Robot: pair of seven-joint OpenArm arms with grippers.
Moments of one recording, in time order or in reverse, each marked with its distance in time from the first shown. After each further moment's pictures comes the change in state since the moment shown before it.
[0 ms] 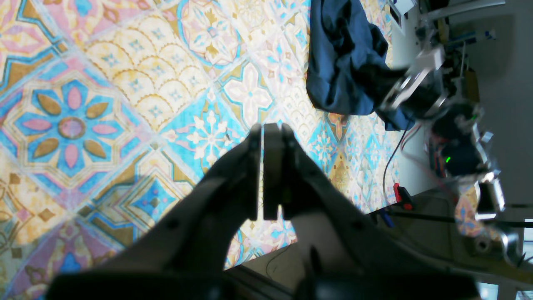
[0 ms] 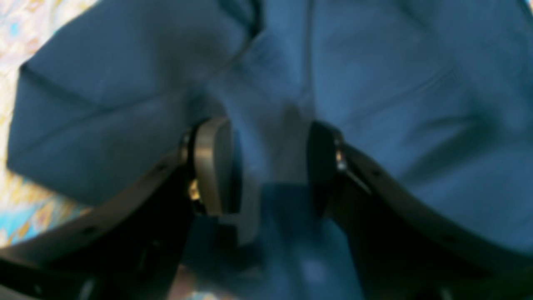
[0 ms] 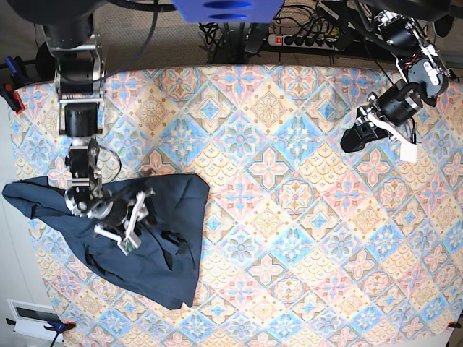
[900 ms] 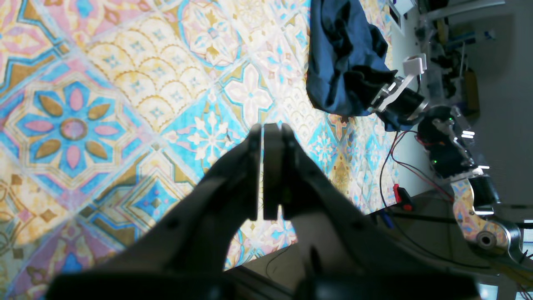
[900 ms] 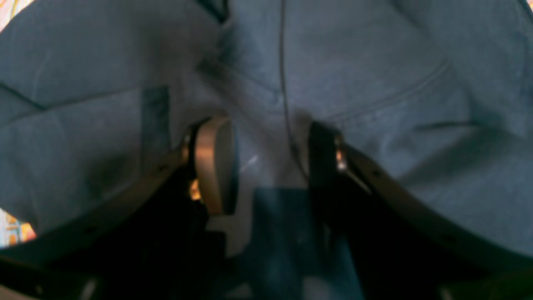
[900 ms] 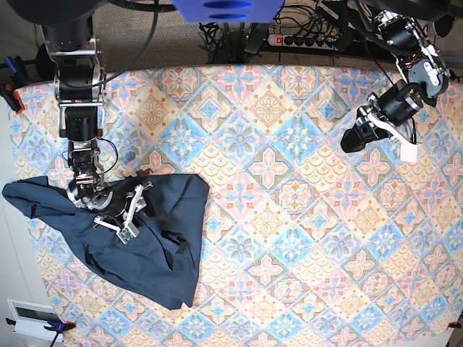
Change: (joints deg) left arm 0.0 0.0 0.0 0.0 0.0 0.0 0.0; right arm 1.1 0.0 0.2 -12.0 -9.1 -0.3 12.0
